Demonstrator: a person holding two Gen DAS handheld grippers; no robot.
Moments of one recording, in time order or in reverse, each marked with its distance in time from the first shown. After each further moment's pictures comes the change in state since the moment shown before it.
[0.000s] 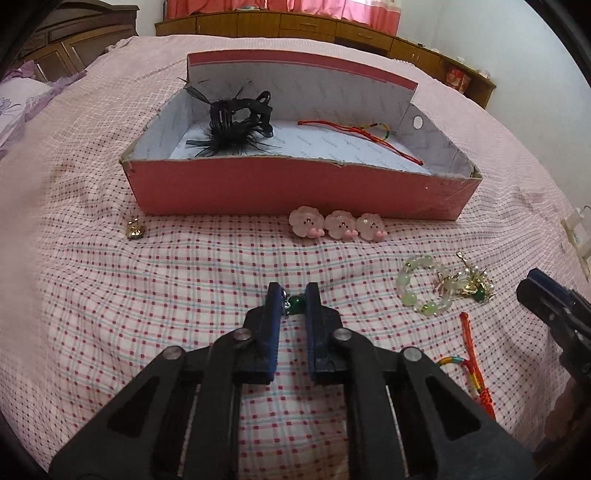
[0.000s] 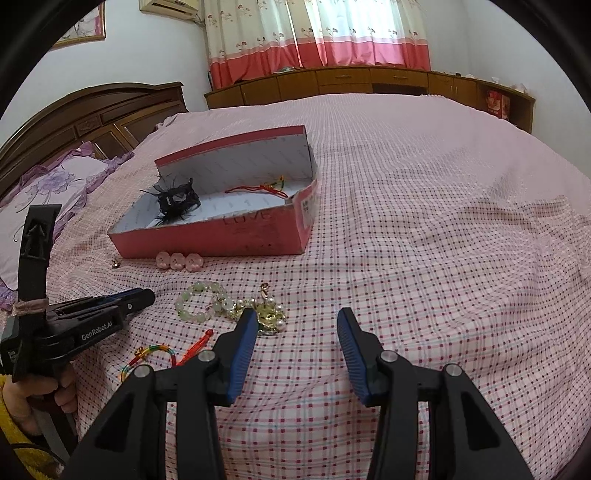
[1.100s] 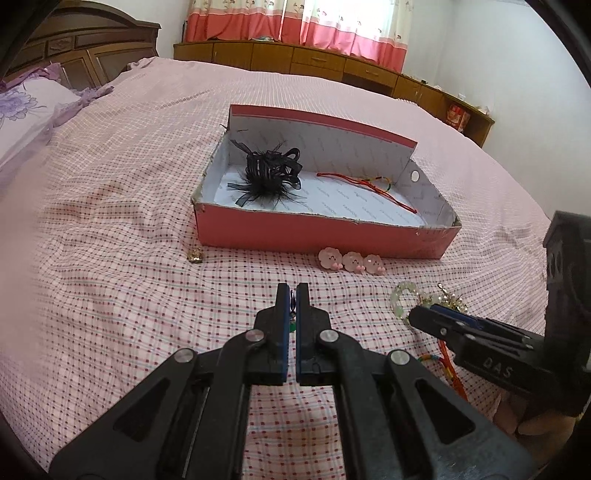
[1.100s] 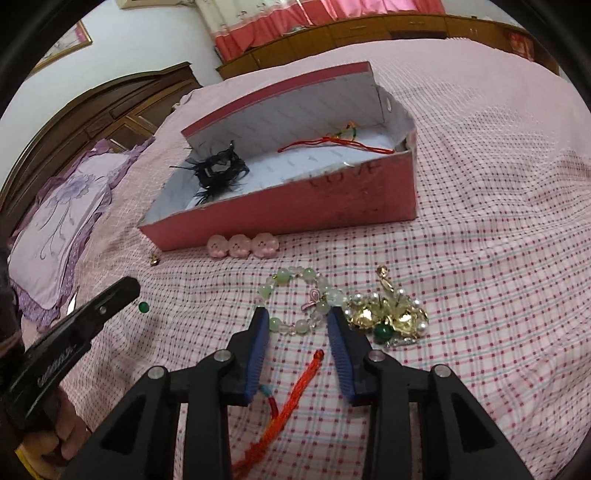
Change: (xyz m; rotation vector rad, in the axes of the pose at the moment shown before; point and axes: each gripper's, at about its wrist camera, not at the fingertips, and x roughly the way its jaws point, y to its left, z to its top) left arm -0.062 0.030 0.001 -0.053 -0.128 -0.009; right arm 0.061 0.051 0.012 0.118 0.173 0.185
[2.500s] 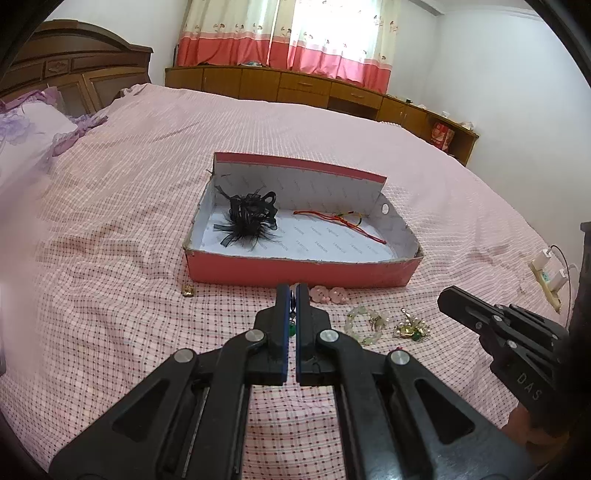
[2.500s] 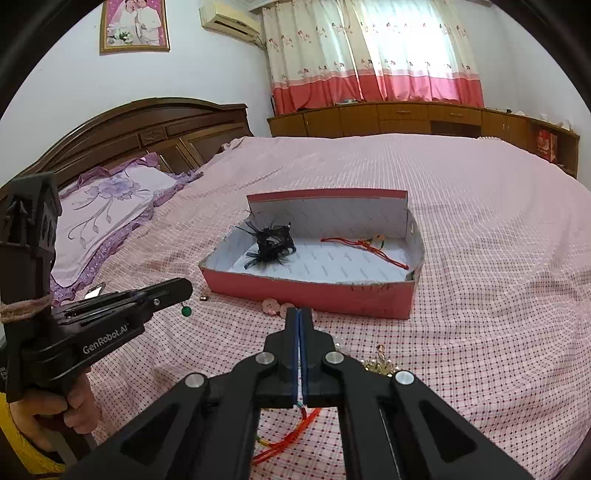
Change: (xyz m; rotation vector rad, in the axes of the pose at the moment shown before) left arm -0.039 -0.021 0.016 0.022 -0.099 -0.041; right arm -0.088 0.038 -0.001 -0.261 -0.276 0.013
